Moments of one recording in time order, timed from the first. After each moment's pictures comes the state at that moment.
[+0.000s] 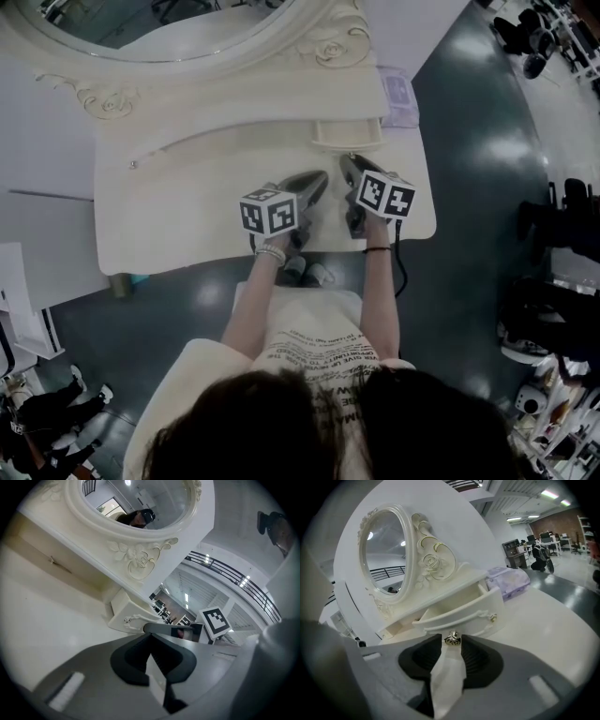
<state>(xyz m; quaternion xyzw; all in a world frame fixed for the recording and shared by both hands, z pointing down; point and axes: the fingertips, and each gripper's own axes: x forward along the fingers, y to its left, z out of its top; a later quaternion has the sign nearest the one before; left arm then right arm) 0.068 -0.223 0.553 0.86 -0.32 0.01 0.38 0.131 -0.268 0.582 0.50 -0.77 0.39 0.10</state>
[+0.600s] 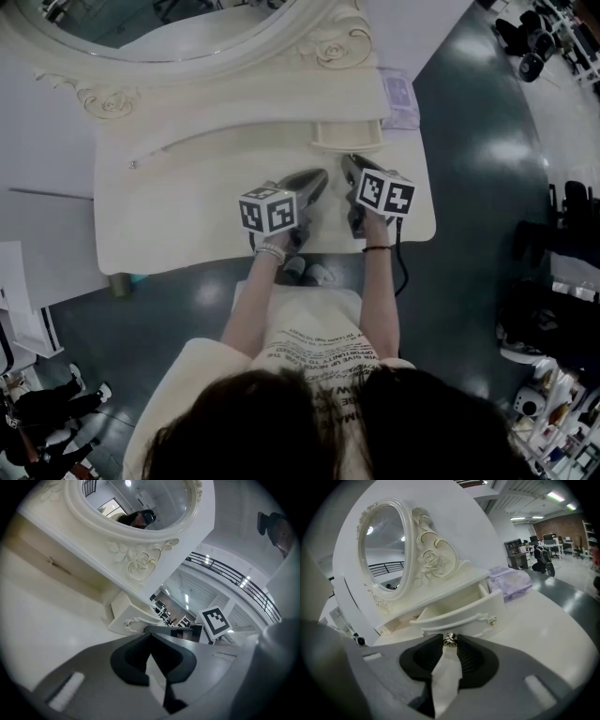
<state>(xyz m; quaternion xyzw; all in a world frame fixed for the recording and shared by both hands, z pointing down) 0.067 -0.229 0.552 0.86 -0.33 0.01 0.38 0.132 -0.271 0.585 0.50 -0.77 0.38 0.13</state>
